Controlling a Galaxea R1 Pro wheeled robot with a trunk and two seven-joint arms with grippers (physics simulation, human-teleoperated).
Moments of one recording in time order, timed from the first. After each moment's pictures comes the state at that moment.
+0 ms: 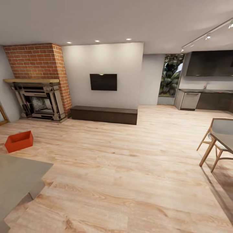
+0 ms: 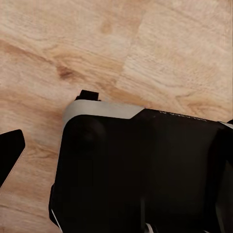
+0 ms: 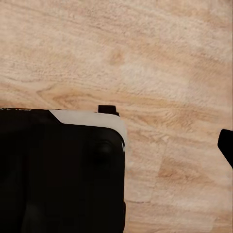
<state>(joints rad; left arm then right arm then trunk) -0.23 -0.03 -0.02 0.00 0.22 -0.04 0.01 -0.21 0.04 0.68 0.03 -0.61 -0.14 -0.12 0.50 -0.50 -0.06</state>
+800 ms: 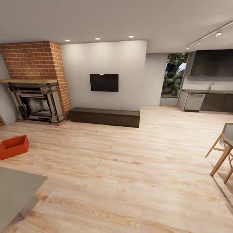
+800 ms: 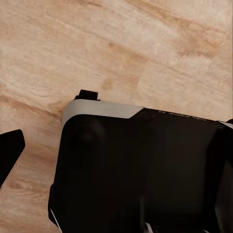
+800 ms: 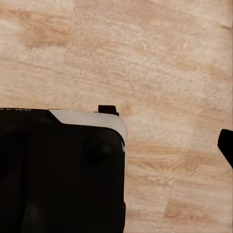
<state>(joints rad) -0.23 -0.03 -0.02 0.00 0.22 -0.03 0.01 -0.21 0.04 0.69 0.03 -0.61 -0.14 -0.12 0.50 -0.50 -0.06</state>
